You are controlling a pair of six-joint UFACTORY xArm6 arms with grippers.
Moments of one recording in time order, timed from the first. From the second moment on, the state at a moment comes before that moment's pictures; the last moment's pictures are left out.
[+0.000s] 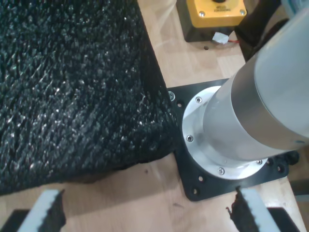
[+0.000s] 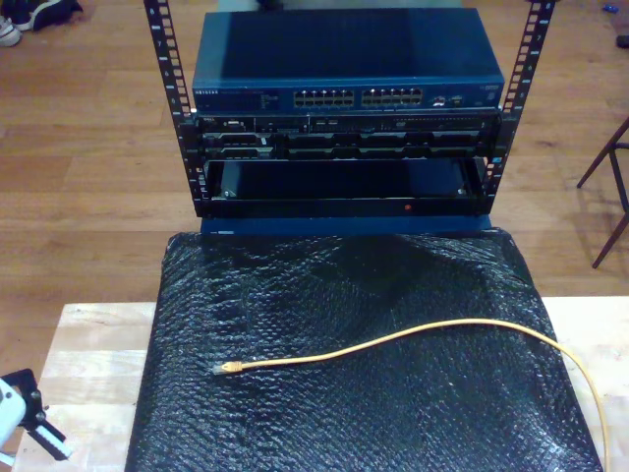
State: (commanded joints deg) left arm 37.6 -26.9 -36.9 -12.4 100.0 -220.2; right arm -29.4 -24.4 -54.8 30.5 90.9 -113.8
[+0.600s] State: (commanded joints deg) left arm 35.6 -26.2 -37.8 -14.4 100.1 -221.1; right arm -19.2 -20.4 -58.4 30.5 89.8 -108.5
